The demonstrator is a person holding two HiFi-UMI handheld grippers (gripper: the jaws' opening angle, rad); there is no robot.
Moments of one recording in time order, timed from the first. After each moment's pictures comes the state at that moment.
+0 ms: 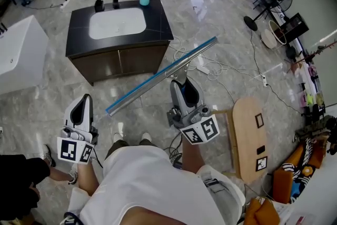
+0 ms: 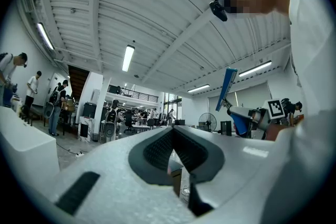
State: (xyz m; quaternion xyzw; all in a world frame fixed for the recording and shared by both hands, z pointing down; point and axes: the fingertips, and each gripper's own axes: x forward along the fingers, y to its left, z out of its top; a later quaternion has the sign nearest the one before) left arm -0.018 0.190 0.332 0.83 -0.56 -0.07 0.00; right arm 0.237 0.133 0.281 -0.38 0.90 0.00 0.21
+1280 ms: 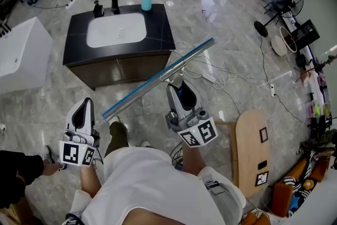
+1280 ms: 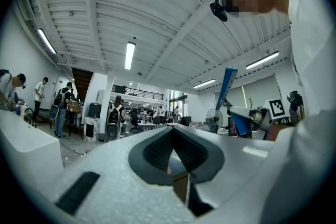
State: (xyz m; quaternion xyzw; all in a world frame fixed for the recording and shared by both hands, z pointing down) left arm 0.028 0.103 0.351 0.81 -0.59 -0.05 0.00; right arm 0.270 0.032 0.311 -0.36 0.91 -0.02 0.21
